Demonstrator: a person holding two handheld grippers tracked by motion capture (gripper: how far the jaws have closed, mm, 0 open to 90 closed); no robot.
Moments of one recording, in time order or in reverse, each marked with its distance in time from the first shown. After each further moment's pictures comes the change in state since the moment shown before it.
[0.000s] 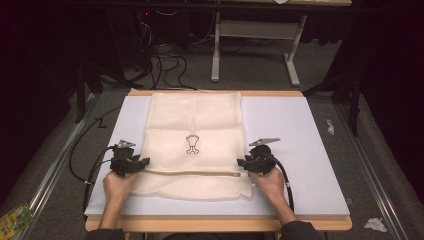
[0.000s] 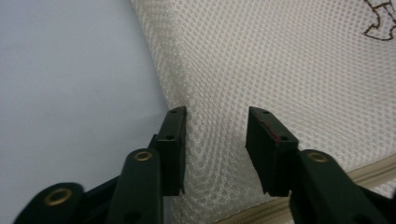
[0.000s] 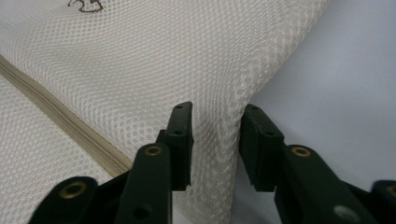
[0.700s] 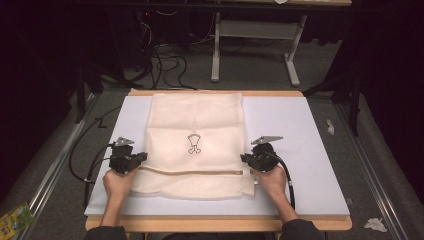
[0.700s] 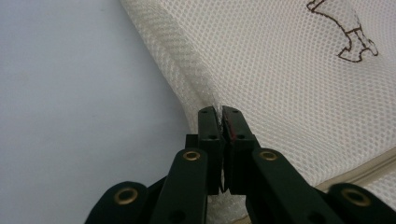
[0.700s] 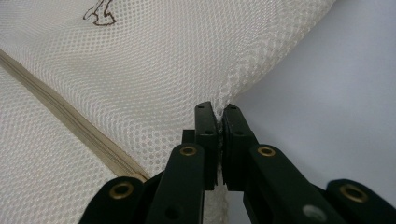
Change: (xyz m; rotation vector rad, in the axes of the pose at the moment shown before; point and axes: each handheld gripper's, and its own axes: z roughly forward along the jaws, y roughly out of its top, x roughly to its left) left arm -0.003 0.008 -0.008 -0.063 -0.044 0.001; right arm -0.003 0.005 -0.010 -0.038 0.000 -0.048
